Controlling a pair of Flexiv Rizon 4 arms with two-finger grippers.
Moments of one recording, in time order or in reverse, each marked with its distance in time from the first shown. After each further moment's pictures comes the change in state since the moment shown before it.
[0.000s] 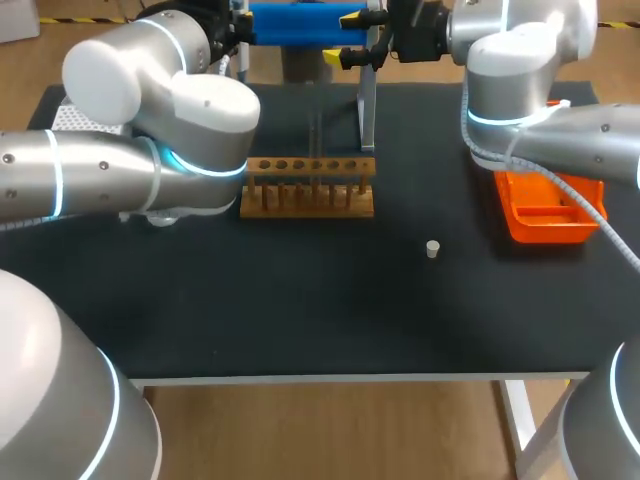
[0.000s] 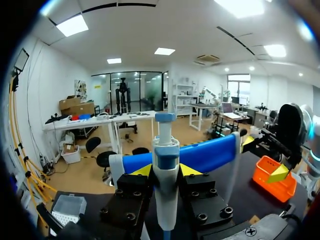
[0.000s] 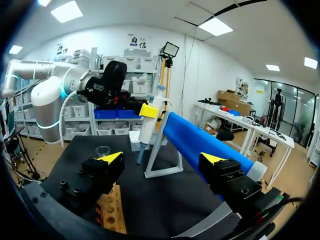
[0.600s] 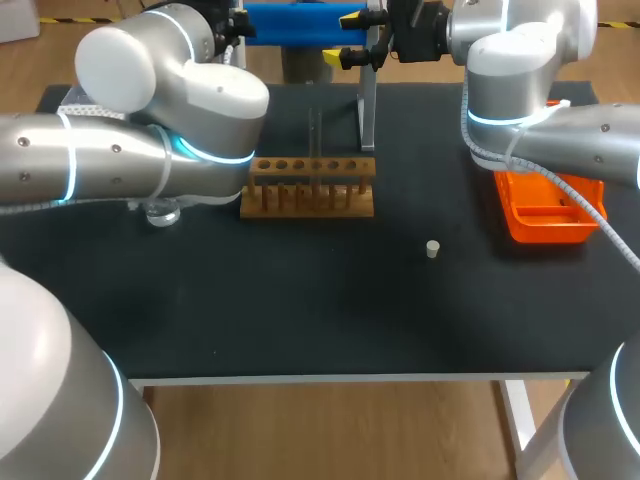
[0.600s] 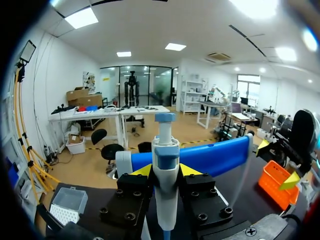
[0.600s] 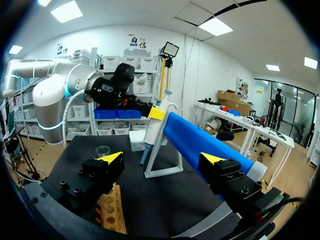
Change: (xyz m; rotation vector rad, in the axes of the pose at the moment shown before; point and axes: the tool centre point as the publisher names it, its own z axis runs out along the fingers) left arm -0.015 0.004 0.015 -0.039 -0.070 -0.063; right arm 0.000 0.000 0.000 0.000 0.000 0.000
